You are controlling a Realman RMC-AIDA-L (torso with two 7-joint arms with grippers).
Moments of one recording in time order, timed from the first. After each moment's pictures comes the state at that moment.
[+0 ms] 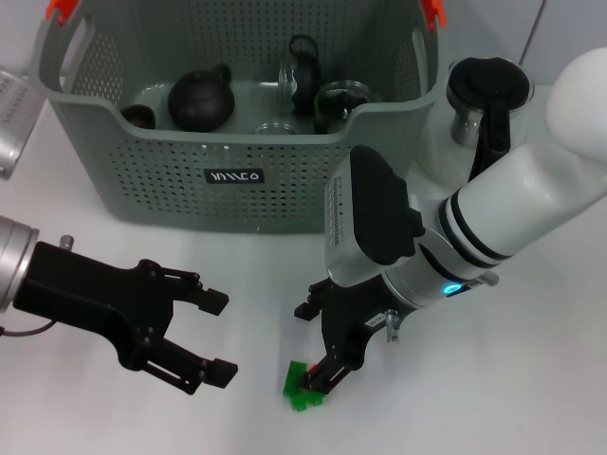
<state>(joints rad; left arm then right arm) -0.49 -2.07 -2.30 -1.10 -0.93 1.94 -1.73 0.90 2.11 -1.76 -0.67 -2.02 -1.12 1.82</state>
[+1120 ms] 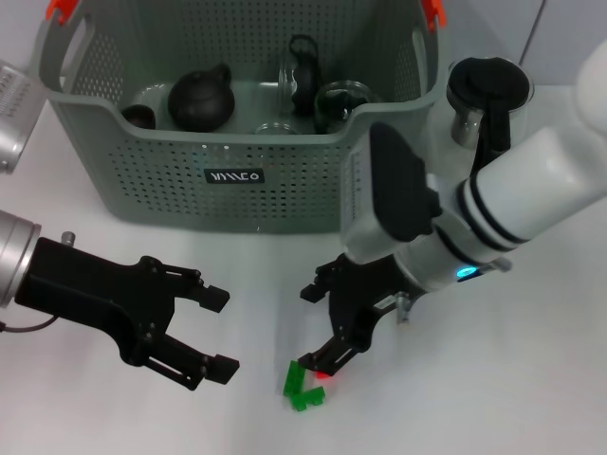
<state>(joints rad) -0.50 -2.07 -2.30 -1.10 -0.93 1.94 -1.75 0.87 2.09 -1.72 -0.74 -2.03 -1.15 1.84</state>
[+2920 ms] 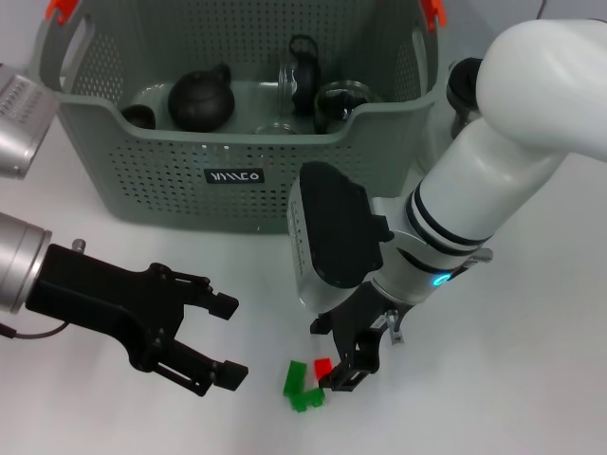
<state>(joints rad) -0.51 -2.07 -2.30 -1.05 -0.93 1.93 -1.74 1.00 2.12 -1.88 -0.77 -2.19 -1.22 1.98</state>
